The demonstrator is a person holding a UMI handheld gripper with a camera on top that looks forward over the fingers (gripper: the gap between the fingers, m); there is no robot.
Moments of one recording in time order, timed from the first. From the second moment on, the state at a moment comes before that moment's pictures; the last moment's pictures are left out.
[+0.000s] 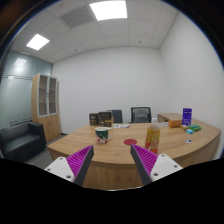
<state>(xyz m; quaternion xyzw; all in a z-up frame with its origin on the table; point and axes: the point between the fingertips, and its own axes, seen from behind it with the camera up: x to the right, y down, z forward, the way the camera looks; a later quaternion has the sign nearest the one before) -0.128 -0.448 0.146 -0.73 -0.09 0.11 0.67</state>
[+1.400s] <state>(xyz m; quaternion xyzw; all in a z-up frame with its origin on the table) 0.015 -0.153 0.080 -0.74 -0.01 -0.04 0.67</state>
